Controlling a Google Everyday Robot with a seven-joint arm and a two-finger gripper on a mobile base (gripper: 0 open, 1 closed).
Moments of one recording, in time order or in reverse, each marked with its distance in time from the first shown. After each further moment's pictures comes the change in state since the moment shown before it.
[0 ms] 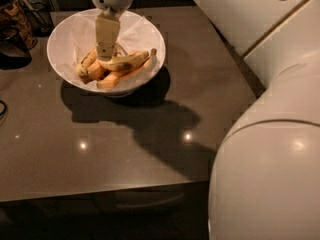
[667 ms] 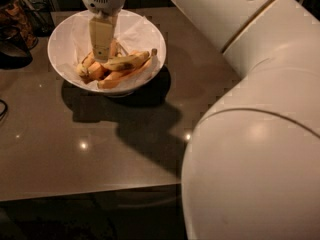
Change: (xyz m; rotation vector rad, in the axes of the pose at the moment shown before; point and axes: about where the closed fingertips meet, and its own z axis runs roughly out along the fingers) arm -0.003 -0.009 0.016 0.002 0.088 0.037
